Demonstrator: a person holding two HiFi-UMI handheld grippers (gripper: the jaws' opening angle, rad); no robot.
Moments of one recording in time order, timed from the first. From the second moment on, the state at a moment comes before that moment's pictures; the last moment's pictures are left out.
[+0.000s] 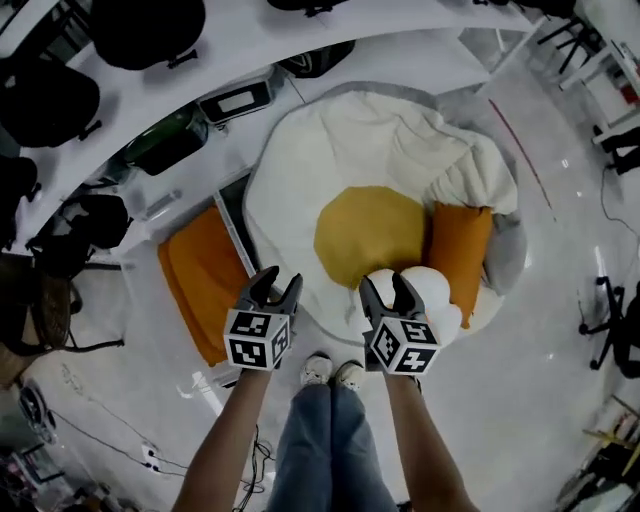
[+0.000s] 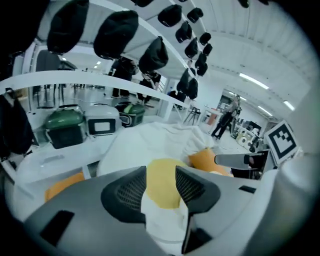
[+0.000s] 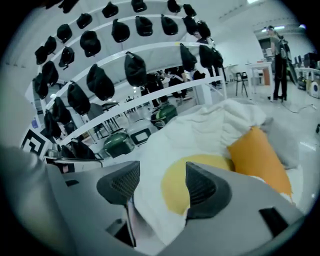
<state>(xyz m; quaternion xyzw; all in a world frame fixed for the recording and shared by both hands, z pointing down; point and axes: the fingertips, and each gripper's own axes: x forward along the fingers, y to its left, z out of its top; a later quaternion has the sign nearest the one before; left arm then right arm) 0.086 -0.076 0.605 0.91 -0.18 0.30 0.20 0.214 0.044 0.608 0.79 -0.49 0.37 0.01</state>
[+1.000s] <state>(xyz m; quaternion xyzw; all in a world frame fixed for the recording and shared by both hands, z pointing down) 0.248 0.112 0.849 0.86 0.06 0.49 0.15 0.315 0.331 0.799 0.85 -0.24 0.47 0.00</state>
